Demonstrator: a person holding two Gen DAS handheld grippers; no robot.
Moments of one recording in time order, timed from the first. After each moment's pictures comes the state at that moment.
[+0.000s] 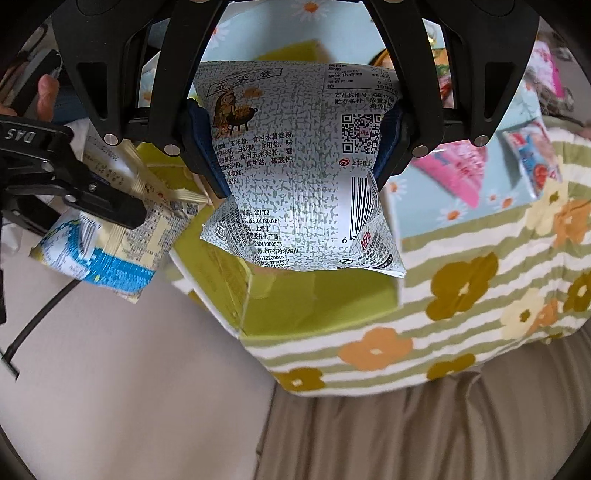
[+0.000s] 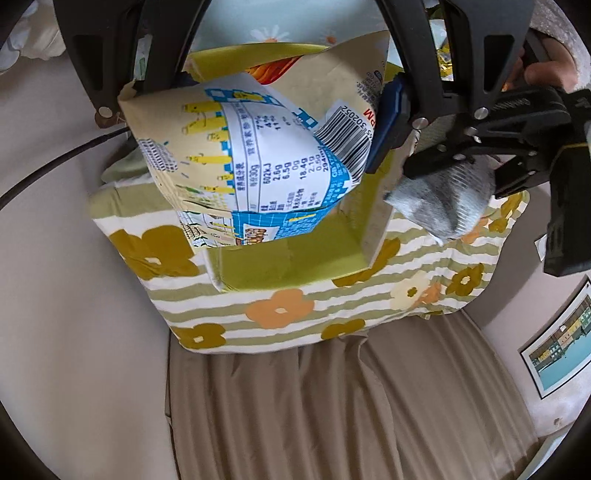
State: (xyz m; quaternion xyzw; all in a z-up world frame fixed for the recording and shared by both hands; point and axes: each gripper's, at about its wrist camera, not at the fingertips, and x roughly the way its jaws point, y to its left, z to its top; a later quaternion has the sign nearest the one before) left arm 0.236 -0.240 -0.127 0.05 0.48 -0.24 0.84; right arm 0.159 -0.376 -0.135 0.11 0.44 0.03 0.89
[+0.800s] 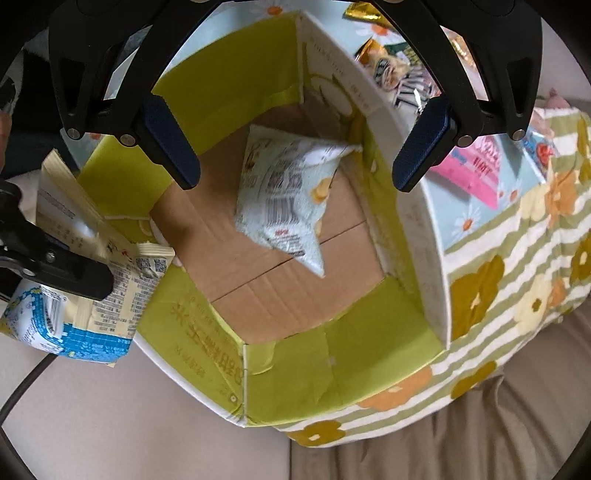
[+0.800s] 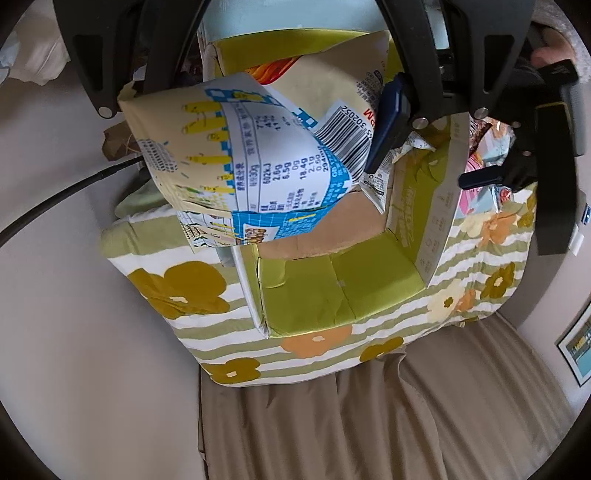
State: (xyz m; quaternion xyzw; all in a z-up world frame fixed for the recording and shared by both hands) left arm 0.242 -0.269 -0.192 0.17 0.53 -0.24 0.79; right arm 0.170 -0.395 -0.172 0.11 0.48 -0.02 0.87
